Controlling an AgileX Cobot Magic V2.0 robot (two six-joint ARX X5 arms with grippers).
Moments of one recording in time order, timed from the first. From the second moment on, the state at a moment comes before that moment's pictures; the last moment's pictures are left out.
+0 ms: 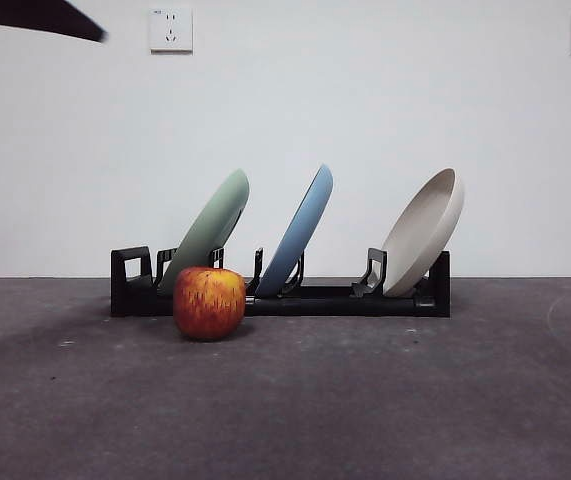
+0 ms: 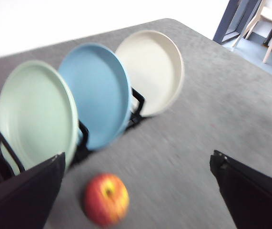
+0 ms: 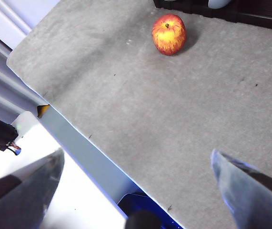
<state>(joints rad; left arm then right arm) -0.24 1.21 1.15 -0.38 0.50 0.06 0.12 0.73 0.94 -1.03 -0.70 -0.20</state>
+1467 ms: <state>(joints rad) -0.34 1.95 1.60 -0.21 0.26 0.09 0.12 0.75 0.94 -1.03 -0.70 -0.19</state>
